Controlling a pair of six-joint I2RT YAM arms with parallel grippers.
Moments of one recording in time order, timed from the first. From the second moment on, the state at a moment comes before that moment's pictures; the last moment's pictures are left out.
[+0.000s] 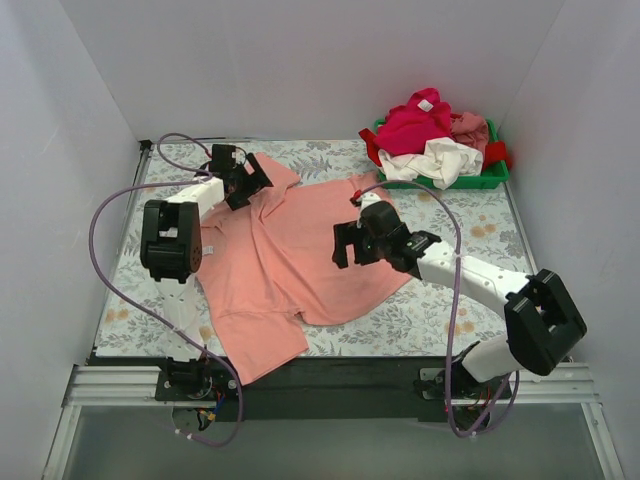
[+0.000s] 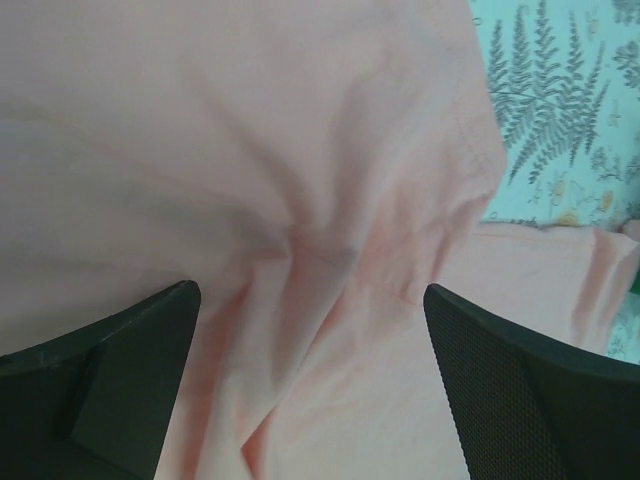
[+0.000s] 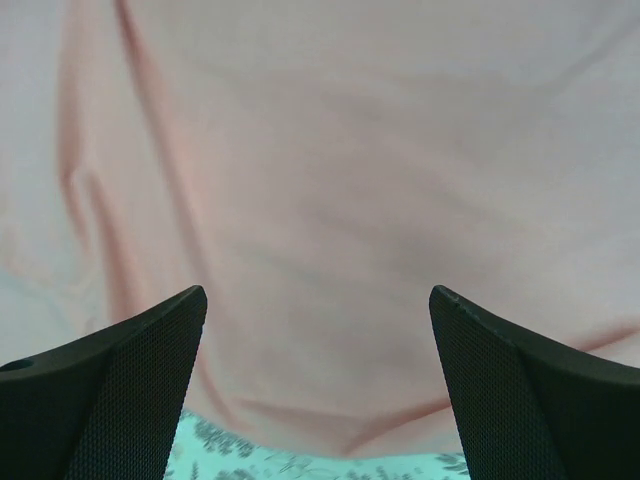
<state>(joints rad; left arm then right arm) -0.11 2.16 1.56 -0.20 0.18 -0.67 0.78 1.42 0.92 -0.23 0.00 0.40</state>
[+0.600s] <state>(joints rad) -0.09 1.79 1.07 -0.21 0.08 -0.74 0.55 1.68 0.96 -0.30 0.03 0.32</state>
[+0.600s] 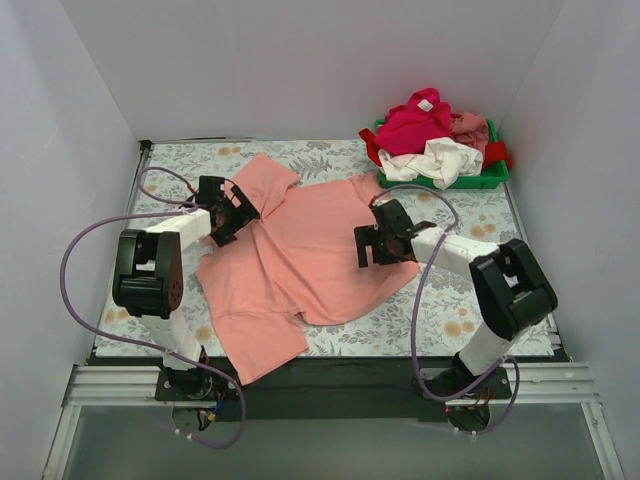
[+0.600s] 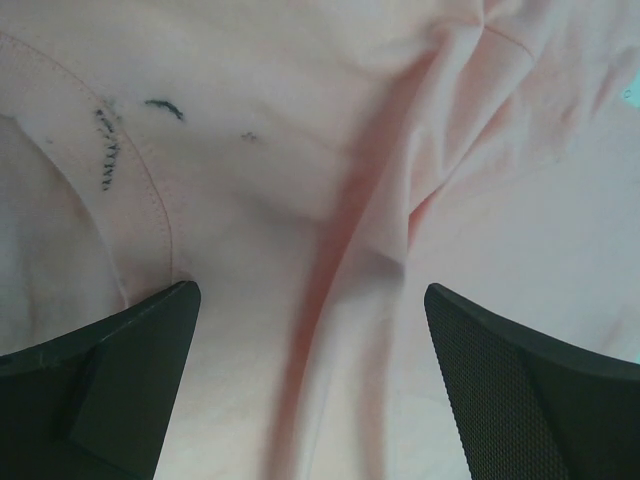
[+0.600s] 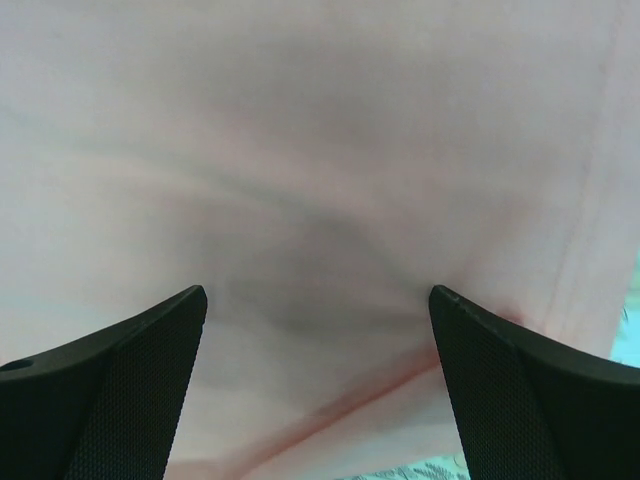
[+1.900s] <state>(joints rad) -0.03 1.76 1.19 -0.30 0.02 -0.73 0.41 1.48 1.07 -0.40 0.07 0.36</state>
